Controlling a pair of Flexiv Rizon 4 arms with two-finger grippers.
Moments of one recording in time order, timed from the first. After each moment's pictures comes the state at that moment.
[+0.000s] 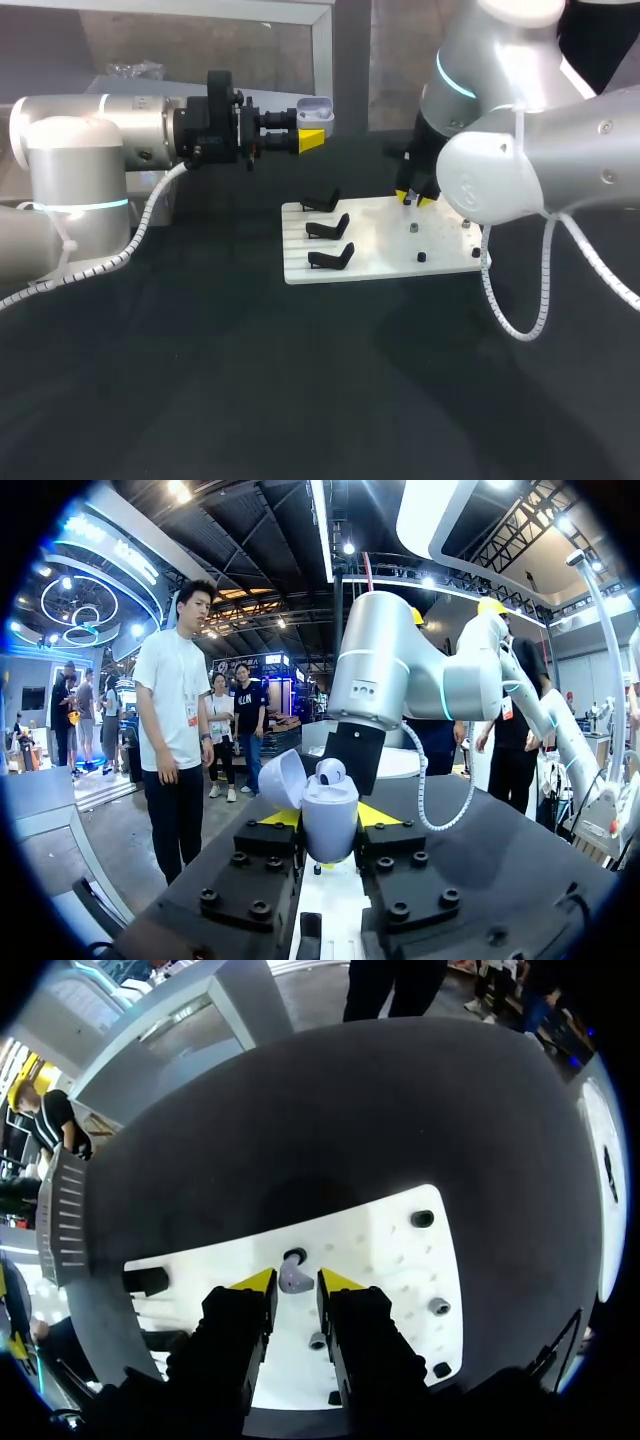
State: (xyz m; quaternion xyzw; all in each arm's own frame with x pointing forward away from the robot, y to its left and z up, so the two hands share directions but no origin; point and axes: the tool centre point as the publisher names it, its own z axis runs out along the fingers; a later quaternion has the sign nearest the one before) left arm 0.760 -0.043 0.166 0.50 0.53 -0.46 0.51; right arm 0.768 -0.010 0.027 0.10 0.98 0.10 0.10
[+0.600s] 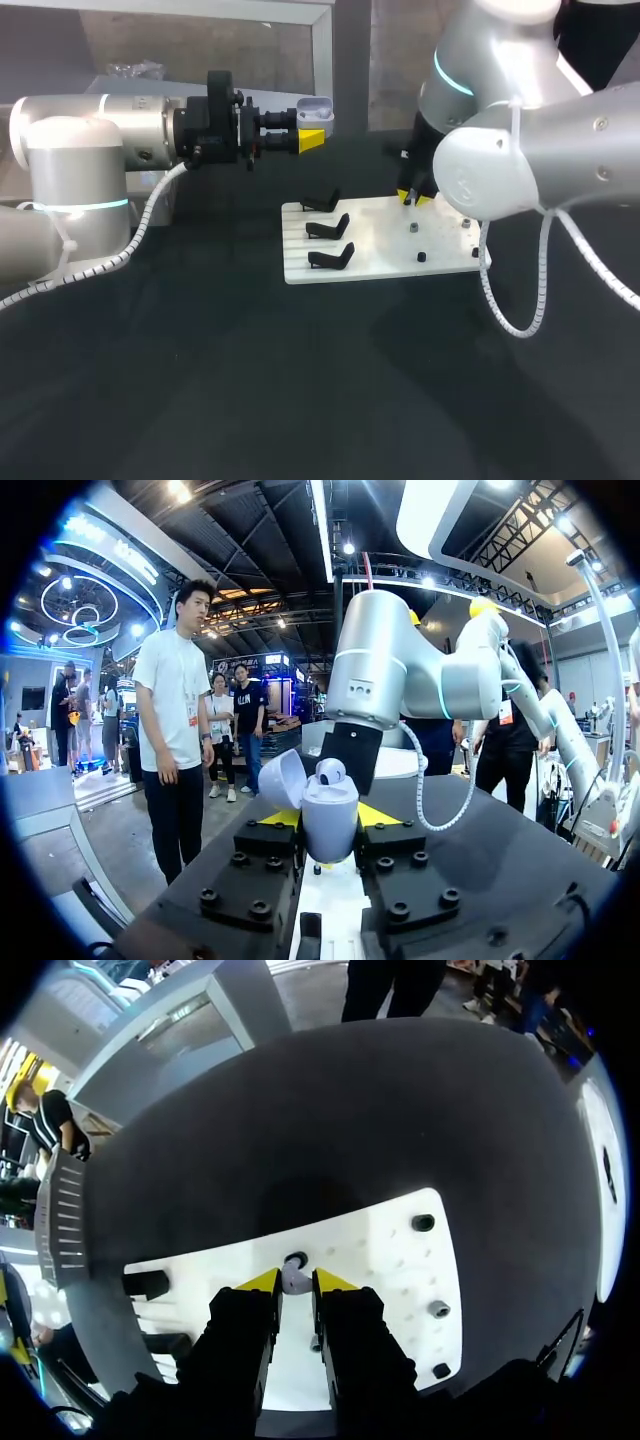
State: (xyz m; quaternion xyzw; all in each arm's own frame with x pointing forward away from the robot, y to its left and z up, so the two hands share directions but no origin) left arm 0.760 -0.043 0.166 0.50 0.53 -0.46 0.51; right arm 0.772 -0.009 0.030 0.10 0.98 0.10 0.10
